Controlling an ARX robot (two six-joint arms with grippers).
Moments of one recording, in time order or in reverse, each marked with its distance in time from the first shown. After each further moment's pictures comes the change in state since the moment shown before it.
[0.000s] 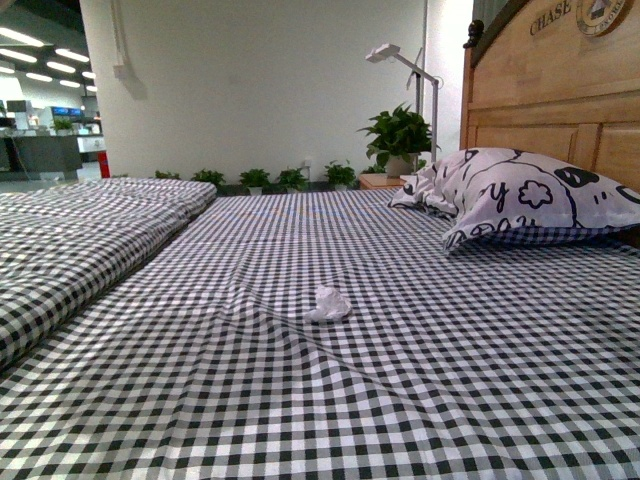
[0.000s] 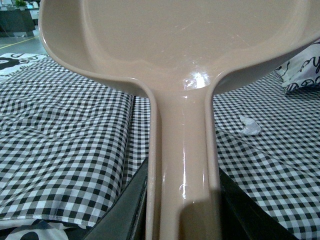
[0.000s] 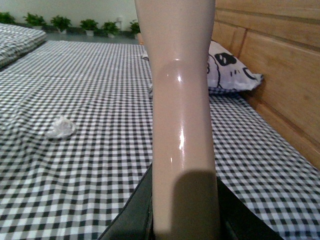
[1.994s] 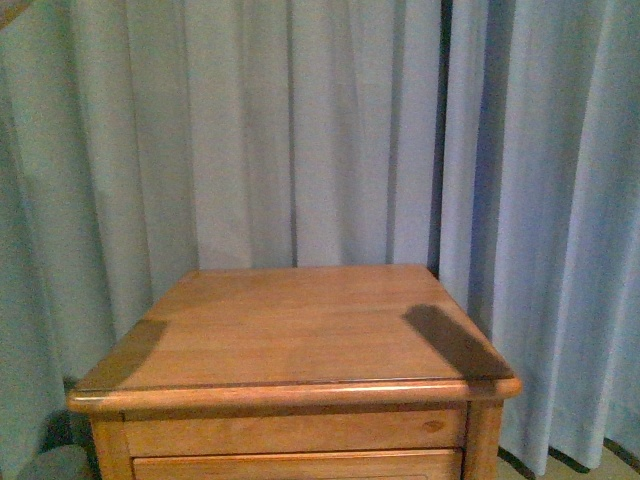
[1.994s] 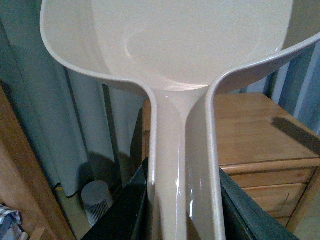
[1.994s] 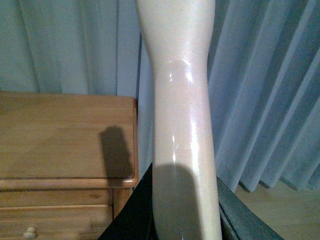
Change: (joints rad) left arm -0.002 0.002 0.004 -0.001 0.013 0.003; right arm -0.007 -0.005 0.004 -0.002 0.010 -0.003
